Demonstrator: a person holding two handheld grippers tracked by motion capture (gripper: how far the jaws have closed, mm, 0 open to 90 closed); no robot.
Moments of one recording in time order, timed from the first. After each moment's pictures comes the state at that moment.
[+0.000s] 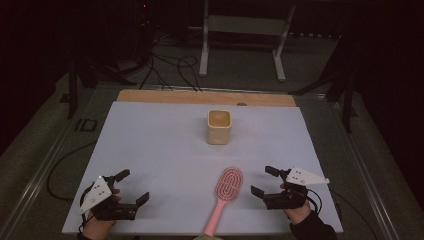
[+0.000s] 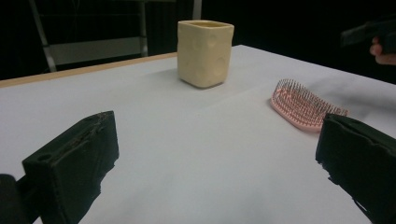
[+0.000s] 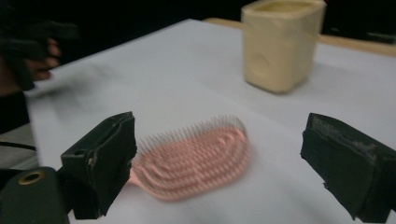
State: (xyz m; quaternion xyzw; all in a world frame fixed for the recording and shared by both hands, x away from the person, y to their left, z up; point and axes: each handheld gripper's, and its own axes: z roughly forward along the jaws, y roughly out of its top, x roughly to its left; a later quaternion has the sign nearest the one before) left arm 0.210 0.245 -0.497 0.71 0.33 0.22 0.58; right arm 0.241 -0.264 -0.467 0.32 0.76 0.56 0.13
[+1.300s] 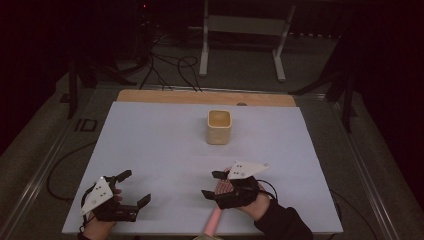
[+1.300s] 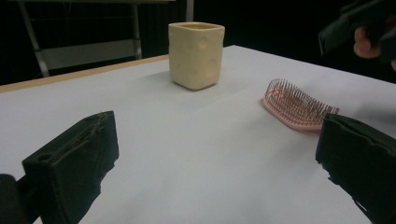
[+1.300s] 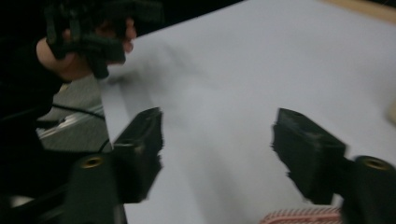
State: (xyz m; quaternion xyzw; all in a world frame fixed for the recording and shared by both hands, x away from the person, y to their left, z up) left arm 0.208 0.241 -0.496 0.72 0.31 0.22 0.58; right arm 0.248 -0.134 -0.439 0.23 0.83 0.50 0.05
